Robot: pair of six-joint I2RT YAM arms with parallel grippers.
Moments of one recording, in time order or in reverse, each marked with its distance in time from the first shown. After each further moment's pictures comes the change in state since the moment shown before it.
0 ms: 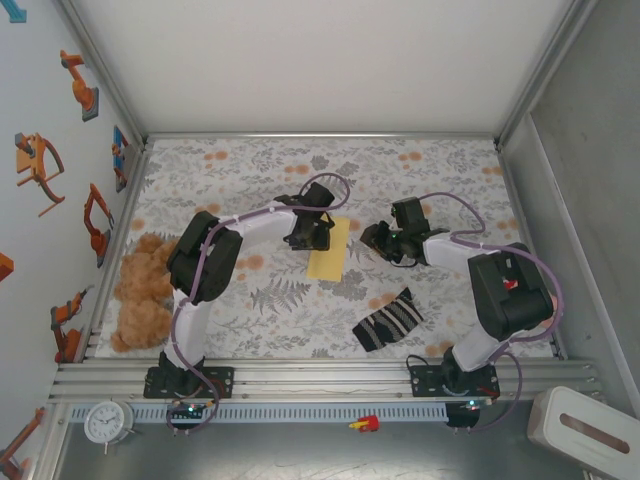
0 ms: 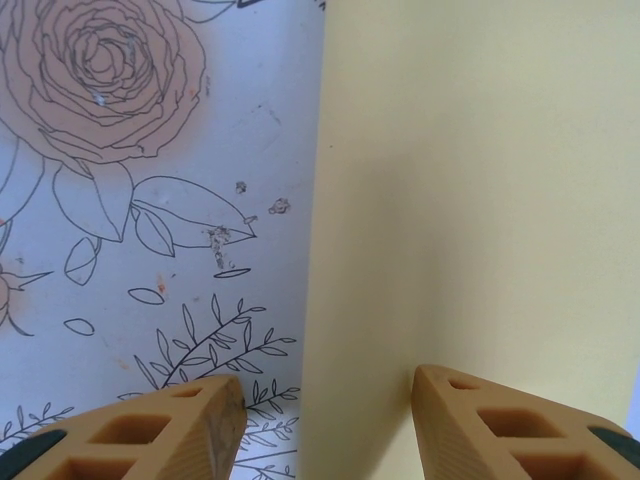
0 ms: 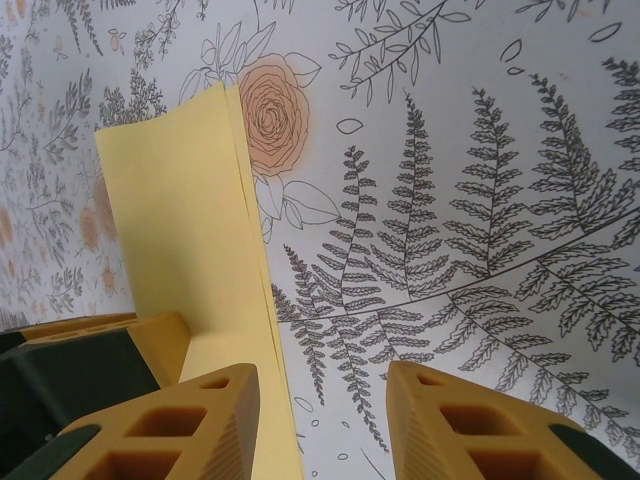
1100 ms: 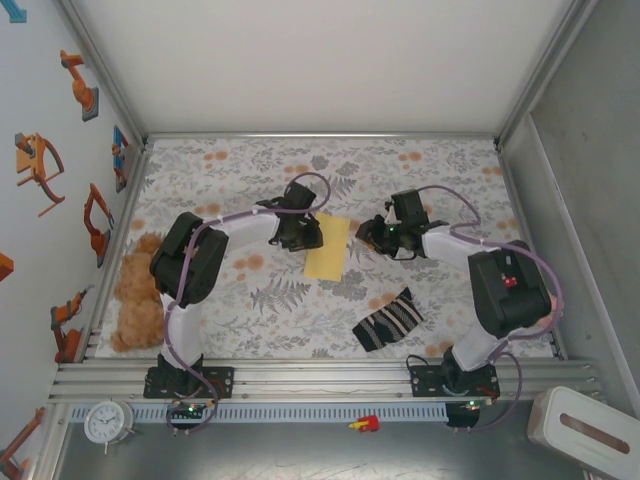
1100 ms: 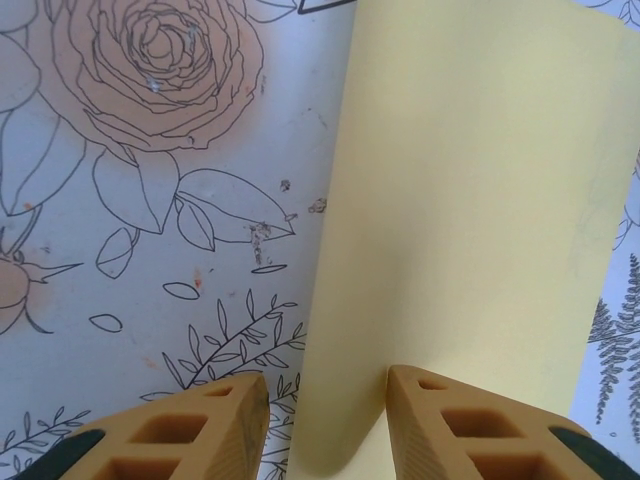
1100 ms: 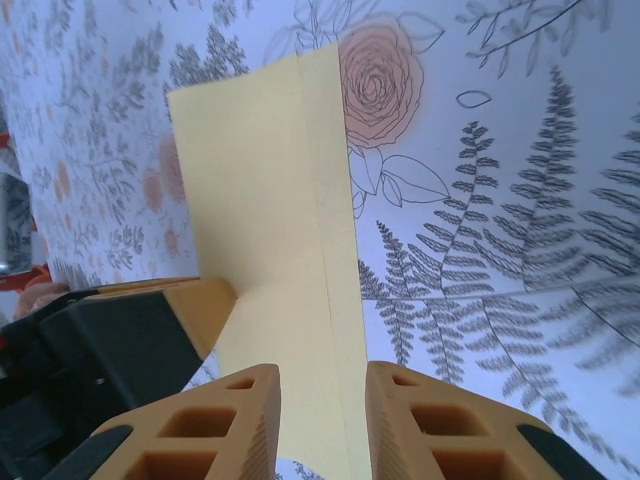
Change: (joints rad) left arm 0.072 -0.100 -0.163 0.182 0.148 -0.055; right arm 0.000 0.000 0.069 -0.054 -0.107 -0.017
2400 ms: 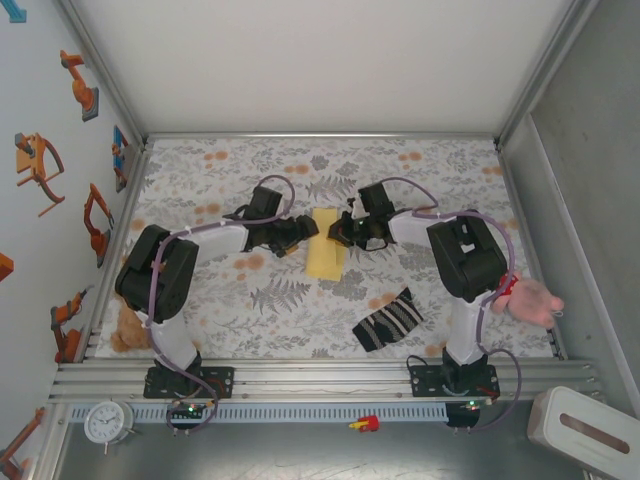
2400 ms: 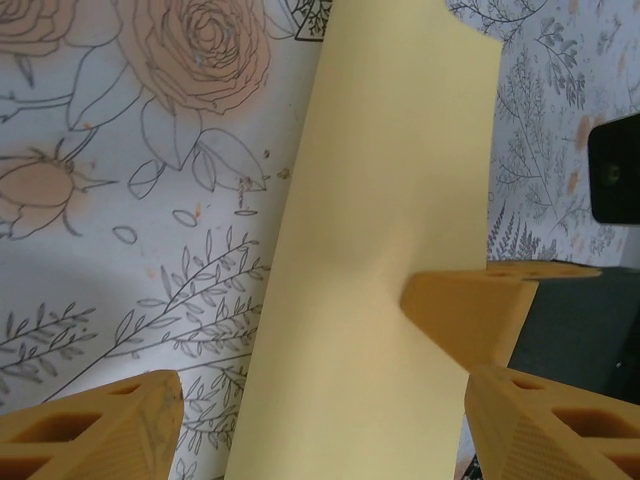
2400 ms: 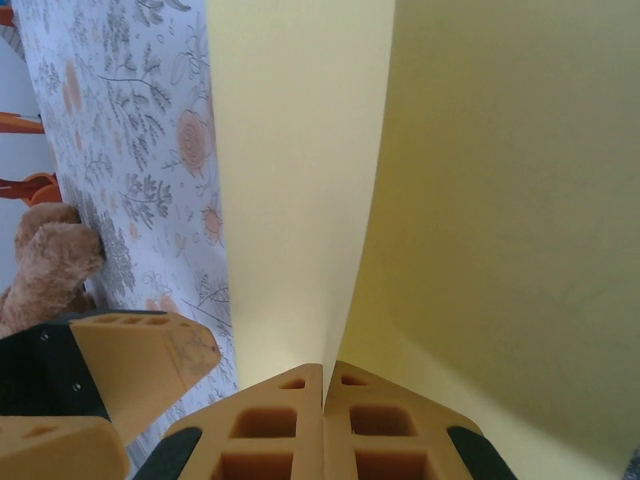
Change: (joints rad) left arm 0.128 -0.200 -0.276 0.320 0.297 -0.235; right arm 0.107 0.341 0.249 0.069 -0.163 -0.055
